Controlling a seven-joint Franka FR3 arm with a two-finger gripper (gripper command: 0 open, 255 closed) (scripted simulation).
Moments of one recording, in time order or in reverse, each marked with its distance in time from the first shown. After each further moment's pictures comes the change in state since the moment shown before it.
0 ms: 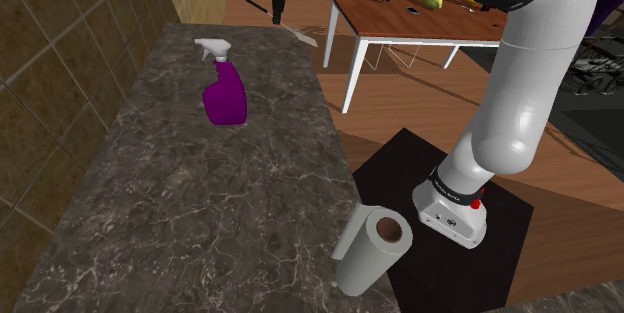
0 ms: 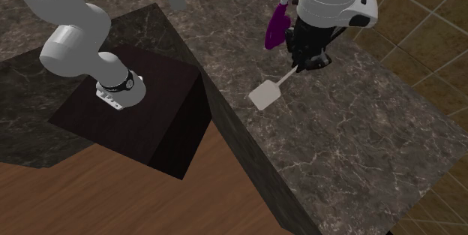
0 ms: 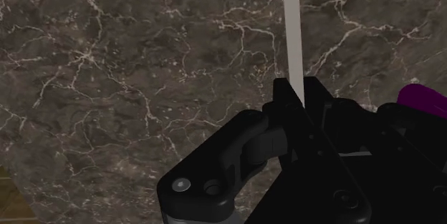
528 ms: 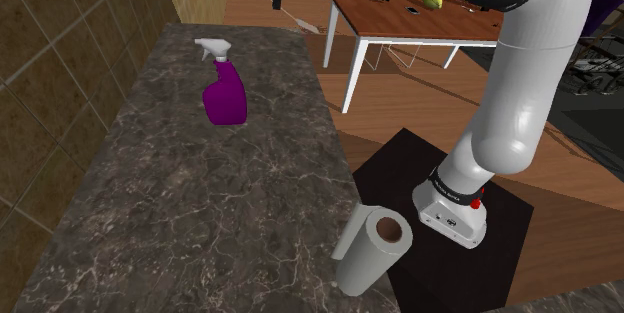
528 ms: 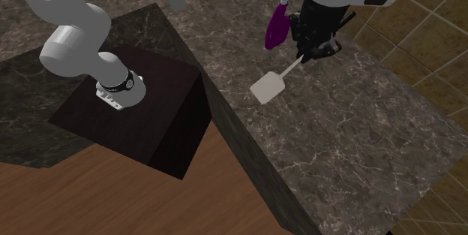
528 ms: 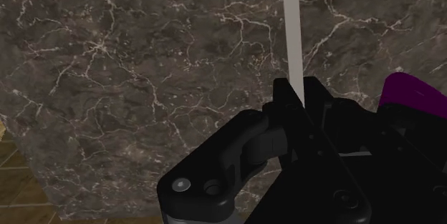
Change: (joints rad) arm -0.004 0.024 -0.001 0.140 0.001 -0.116 0.003
